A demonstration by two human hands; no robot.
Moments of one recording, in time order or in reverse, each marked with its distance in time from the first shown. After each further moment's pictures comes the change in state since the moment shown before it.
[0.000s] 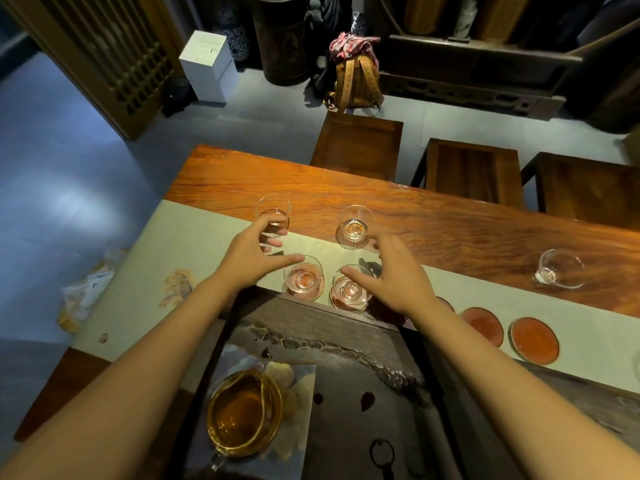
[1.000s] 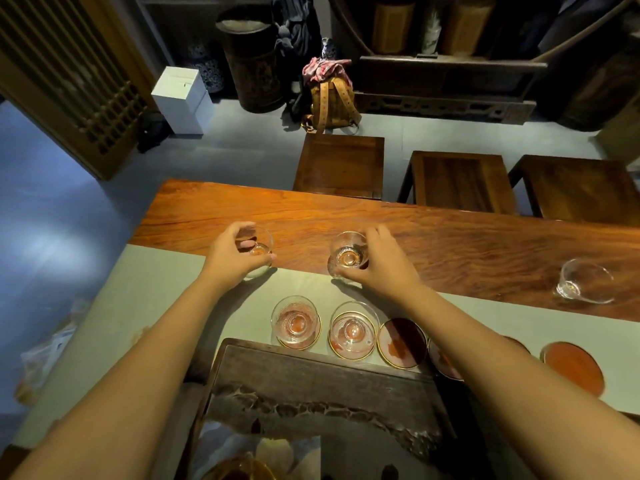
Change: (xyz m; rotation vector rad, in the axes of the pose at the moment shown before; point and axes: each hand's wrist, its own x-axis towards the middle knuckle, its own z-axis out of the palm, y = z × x) left_hand 0.099 -0.051 0.003 0.036 0.113 -0.095; right_hand 0.086 0.020 0.022 0.005 0.100 0.038
